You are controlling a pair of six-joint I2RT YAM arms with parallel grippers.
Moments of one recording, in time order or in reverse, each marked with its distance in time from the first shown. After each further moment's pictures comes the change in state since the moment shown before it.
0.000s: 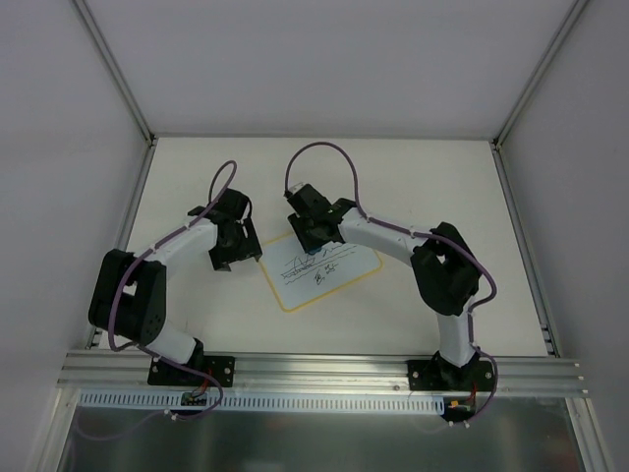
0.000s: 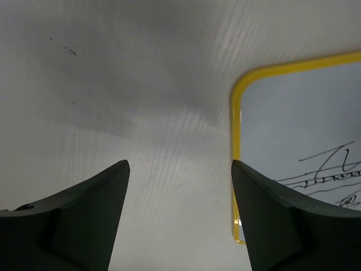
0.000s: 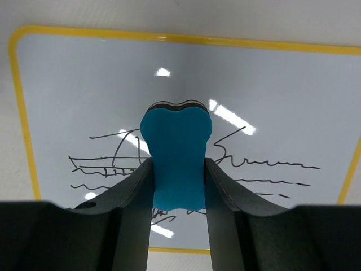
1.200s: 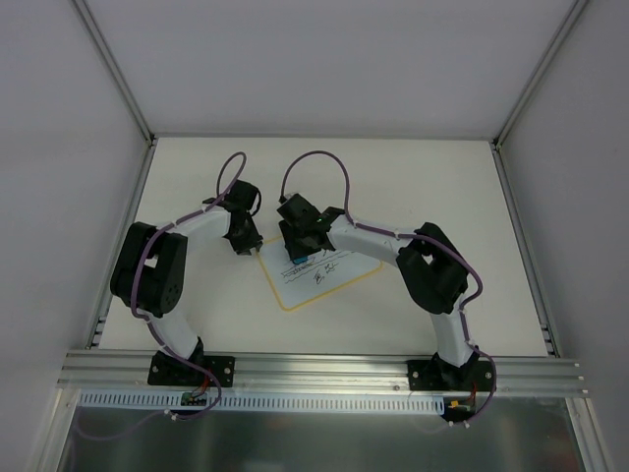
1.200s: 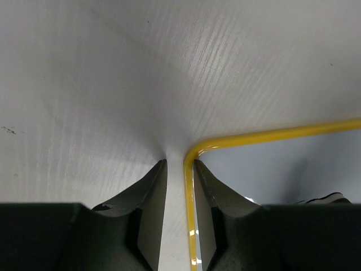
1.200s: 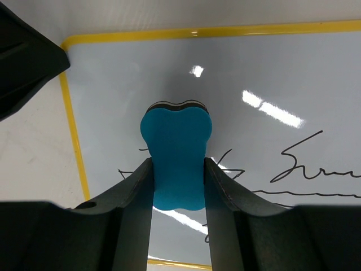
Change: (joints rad) left arm 0.000 0.232 0.105 0.144 -0.011 -0.079; right arm 0.063 0.075 0.005 0.066 -0.039 0.221
